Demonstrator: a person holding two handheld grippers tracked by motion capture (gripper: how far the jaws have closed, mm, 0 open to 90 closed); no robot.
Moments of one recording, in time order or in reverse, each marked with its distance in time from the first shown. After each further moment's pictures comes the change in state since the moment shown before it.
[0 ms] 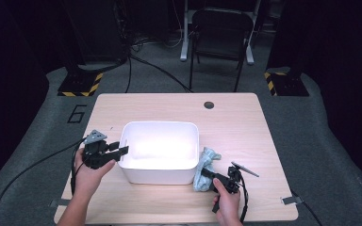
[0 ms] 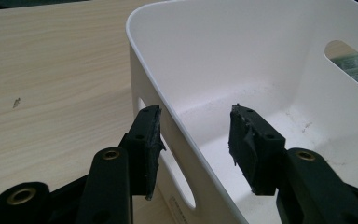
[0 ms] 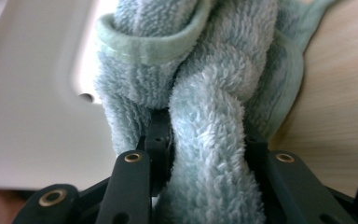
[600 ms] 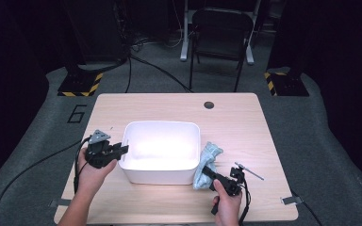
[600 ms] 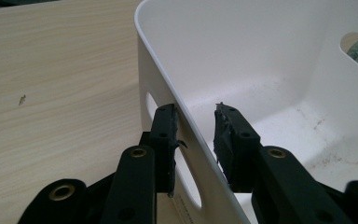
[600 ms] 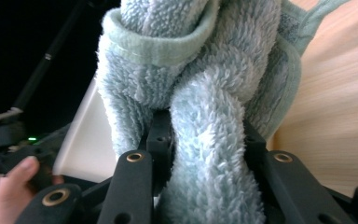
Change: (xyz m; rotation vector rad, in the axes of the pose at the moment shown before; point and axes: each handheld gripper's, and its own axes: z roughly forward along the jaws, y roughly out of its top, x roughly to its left) left arm -0.011 -0.002 0.004 0.052 0.059 0.007; right arm 0.028 -0.008 -0.015 -0.122 0.039 -0.108
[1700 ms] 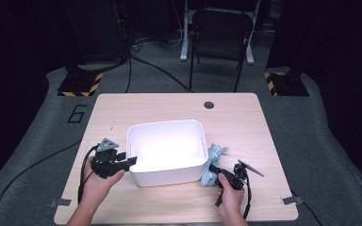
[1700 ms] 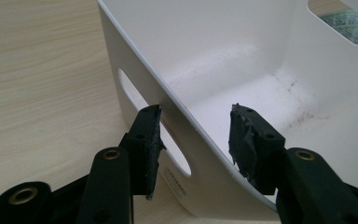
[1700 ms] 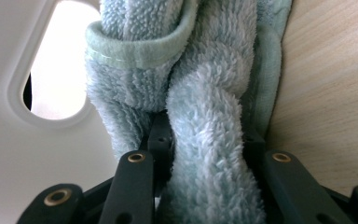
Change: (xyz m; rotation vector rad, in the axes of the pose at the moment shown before) left arm -0.026 -0.009 -0.005 0.057 -0.054 -0.009; right arm -0.056 0.018 0.017 0.048 -0.119 0.177
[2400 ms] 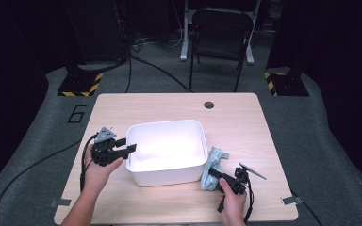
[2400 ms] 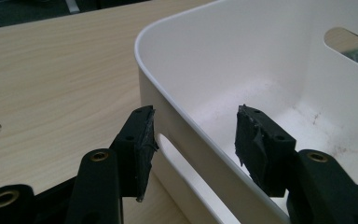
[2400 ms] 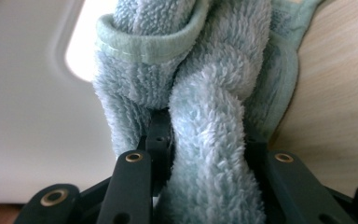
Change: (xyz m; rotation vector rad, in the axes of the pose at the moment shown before) left arm 0.035 0.019 0.023 -0.134 -0.023 0.076; right arm 0.009 -0.011 -0.017 0.007 0.004 -0.080
